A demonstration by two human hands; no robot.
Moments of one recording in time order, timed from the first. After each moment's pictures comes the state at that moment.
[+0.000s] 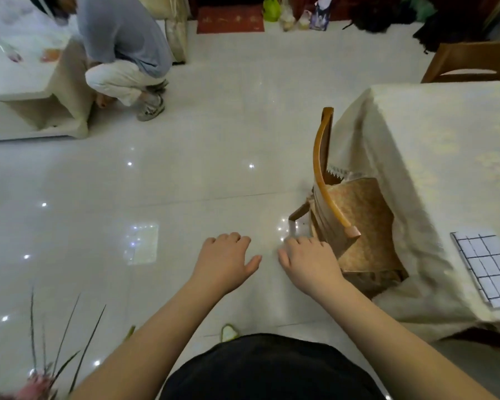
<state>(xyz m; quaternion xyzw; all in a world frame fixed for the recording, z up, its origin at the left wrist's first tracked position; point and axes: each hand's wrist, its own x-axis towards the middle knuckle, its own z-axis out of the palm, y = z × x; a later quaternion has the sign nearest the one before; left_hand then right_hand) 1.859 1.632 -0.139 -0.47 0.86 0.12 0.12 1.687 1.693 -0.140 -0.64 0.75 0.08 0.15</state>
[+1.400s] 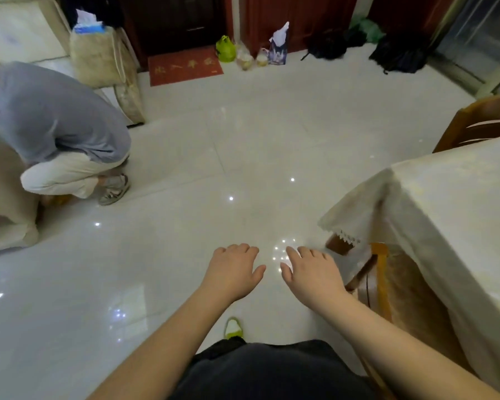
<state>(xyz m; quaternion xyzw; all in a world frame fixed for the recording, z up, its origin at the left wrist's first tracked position) 1.752 1.146 -0.152 -0.34 0.92 0.12 0.14 1.606 1.253 -0.151 -0.56 0.81 0.07 0.14</state>
